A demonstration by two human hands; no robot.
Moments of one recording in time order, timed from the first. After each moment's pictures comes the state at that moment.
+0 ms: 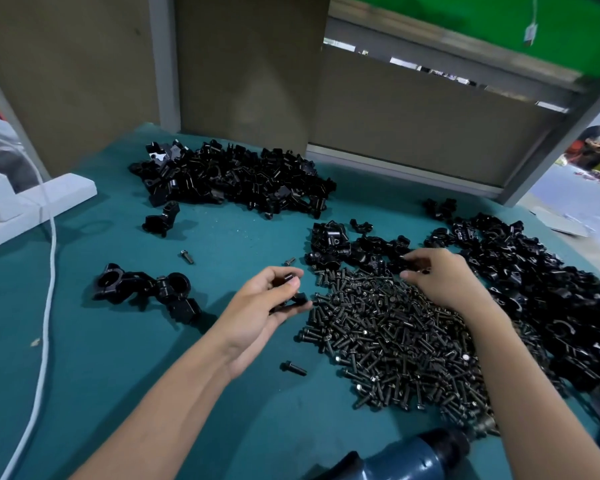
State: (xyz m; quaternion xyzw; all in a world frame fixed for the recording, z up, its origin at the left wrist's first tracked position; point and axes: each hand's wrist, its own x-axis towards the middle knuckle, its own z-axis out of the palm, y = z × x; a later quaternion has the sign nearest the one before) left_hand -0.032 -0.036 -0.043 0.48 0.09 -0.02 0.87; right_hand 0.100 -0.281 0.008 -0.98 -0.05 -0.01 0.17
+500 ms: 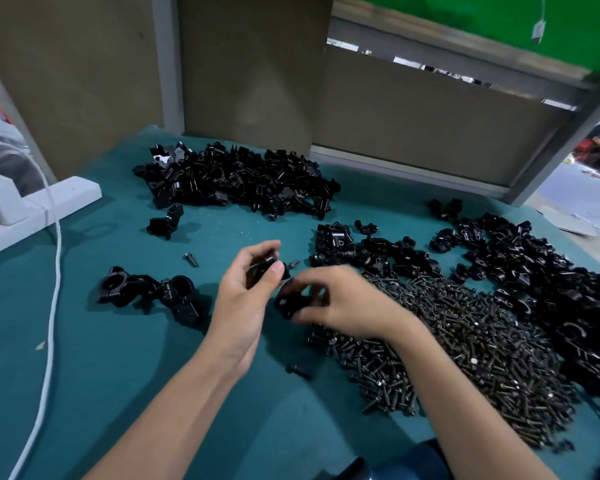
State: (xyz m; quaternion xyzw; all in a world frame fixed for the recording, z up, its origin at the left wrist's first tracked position) left_hand -0.027 -0.034 -0.046 0.50 0.09 0.17 0.84; right_hand 0.040 -0.174 0.005 -0.87 -0.41 0.14 0.25
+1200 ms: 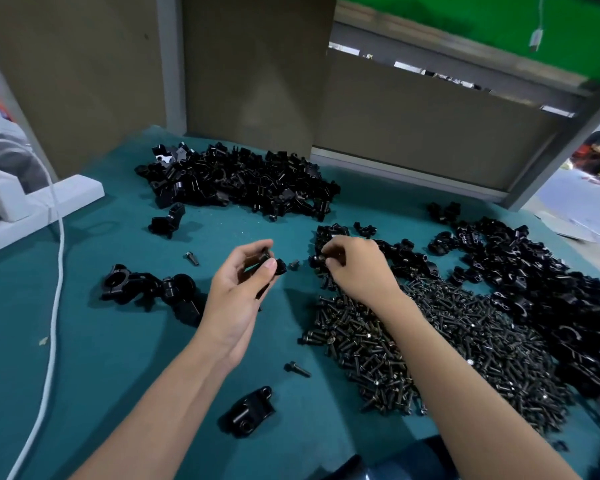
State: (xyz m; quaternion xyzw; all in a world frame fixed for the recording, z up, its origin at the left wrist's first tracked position) left_hand -0.023 -0.023 -0.051 0.46 0.09 0.17 0.87; right_hand 0.086 -0.175 -0.011 -0.95 -0.23 -0.04 0.19
